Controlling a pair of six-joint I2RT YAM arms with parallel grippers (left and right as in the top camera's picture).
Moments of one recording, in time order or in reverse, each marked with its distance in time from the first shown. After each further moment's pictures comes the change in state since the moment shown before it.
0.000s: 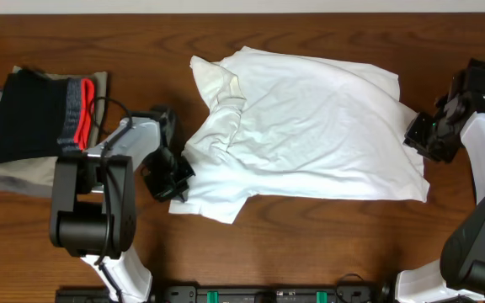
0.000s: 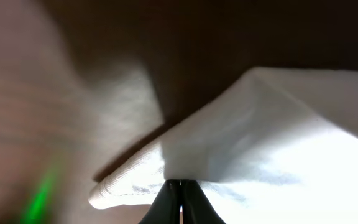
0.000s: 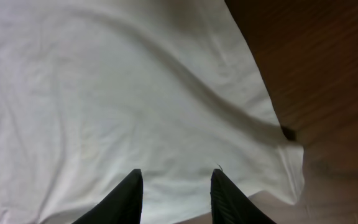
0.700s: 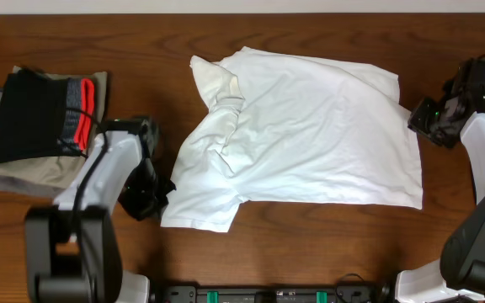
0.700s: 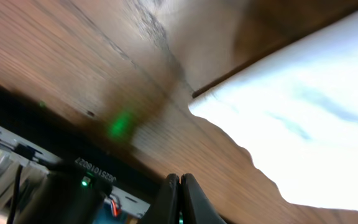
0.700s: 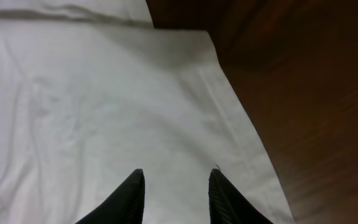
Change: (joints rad) left arm 0.044 -0.278 -0.056 -0.246 -0.188 -0.143; right arm 0.000 0.000 0.000 0.192 -0.005 -0.006
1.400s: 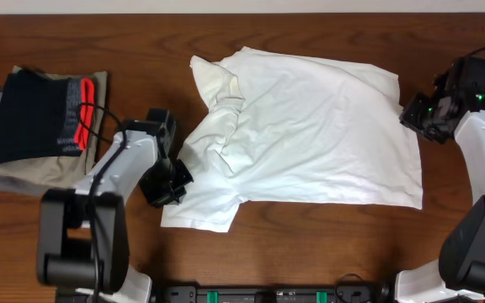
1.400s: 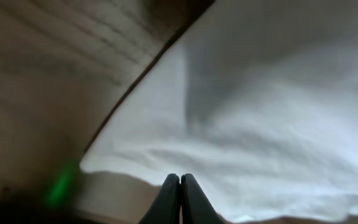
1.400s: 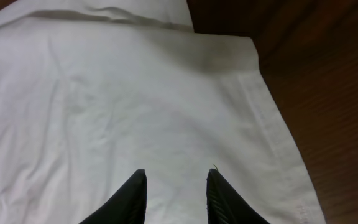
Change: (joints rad) left arm -0.090 0.087 -0.016 0.242 0.107 0.098; right arm 0.039 0.000 0.000 0.028 -0.056 0.016
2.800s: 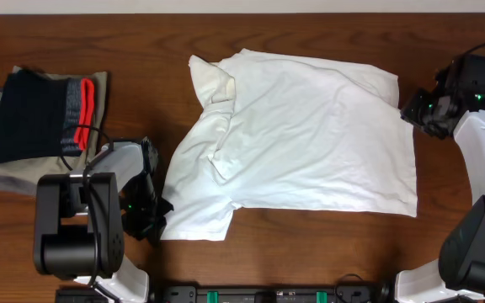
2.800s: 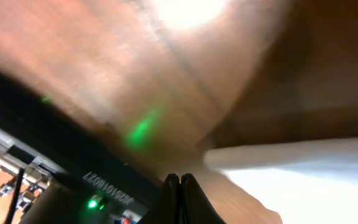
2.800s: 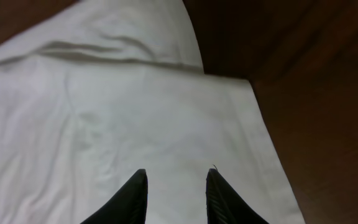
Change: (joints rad) left arm 0.141 0.055 -0.148 -0.164 -0.142 -0.156; right arm 0.002 0.000 0.000 0.081 0.005 0.001
